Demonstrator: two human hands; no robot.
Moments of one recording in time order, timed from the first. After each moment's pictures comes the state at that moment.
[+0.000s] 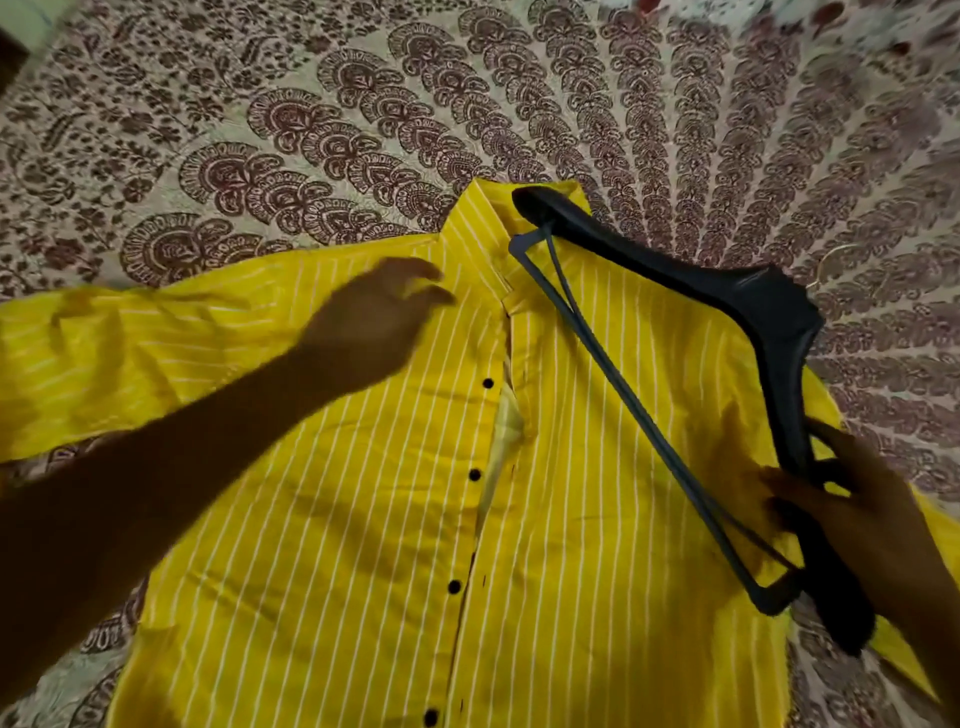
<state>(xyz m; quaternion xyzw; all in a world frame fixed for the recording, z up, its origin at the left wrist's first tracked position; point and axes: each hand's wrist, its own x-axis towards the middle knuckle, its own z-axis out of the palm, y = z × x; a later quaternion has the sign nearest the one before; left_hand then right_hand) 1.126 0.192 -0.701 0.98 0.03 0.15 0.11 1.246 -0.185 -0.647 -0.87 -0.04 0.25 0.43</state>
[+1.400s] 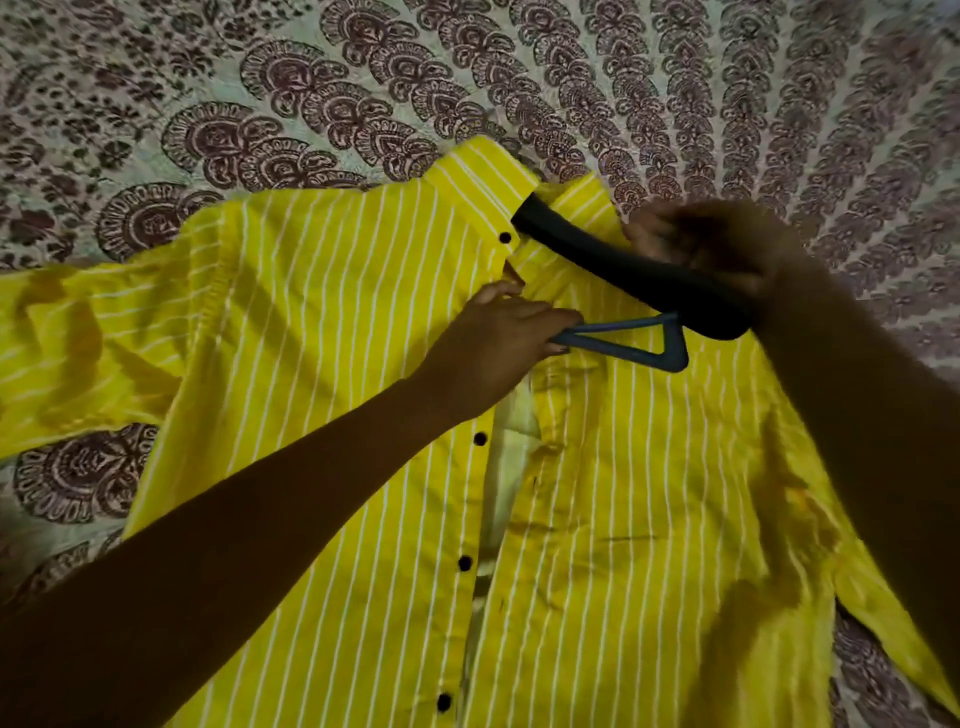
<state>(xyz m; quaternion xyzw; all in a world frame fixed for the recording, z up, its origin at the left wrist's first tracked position) 1.177 0.140 -0.733 0.96 -0.03 0.20 0.19 1.371 0.018 -0.674 -0.57 0.08 0.50 0.65</state>
